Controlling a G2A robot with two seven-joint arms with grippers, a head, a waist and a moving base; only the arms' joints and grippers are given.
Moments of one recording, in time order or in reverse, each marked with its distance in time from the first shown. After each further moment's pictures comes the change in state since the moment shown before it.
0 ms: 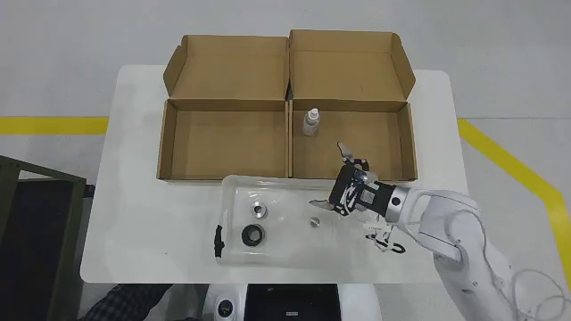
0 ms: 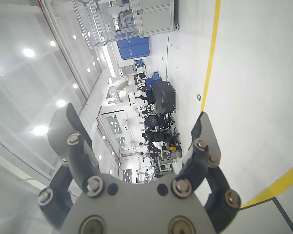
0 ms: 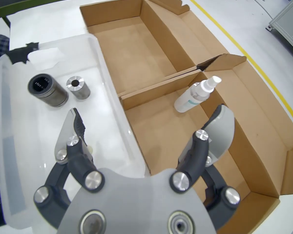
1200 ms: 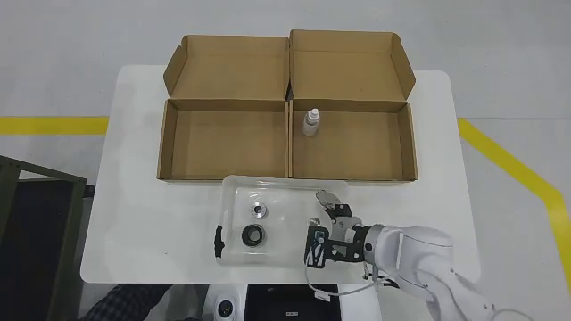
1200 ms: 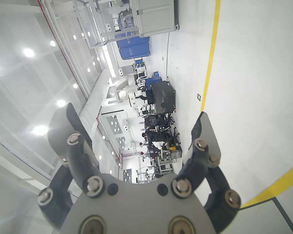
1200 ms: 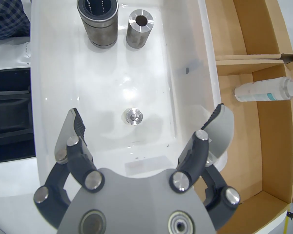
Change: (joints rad) left arm 0.000 0.000 0.000 0.000 0.000 0.000 0.000; right arm -0.100 0.029 -0.166 -0.072 -0.331 -0.049 0.109
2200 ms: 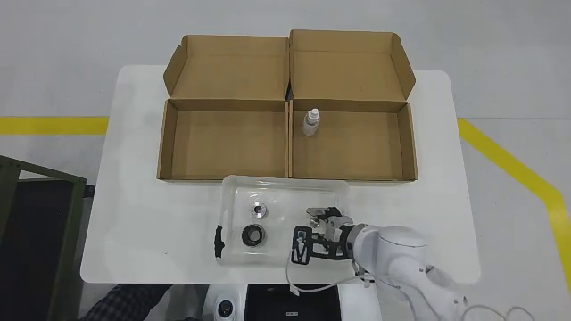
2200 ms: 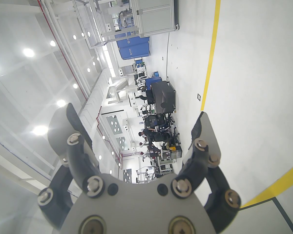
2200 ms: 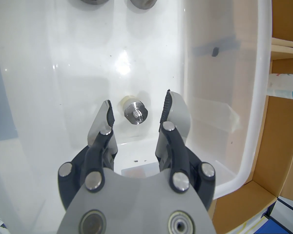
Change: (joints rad) left arm 0.000 0.000 0.000 0.000 0.000 0.000 0.000; right arm 0.092 -0.018 -0.164 0.062 -0.106 0.053 0.187
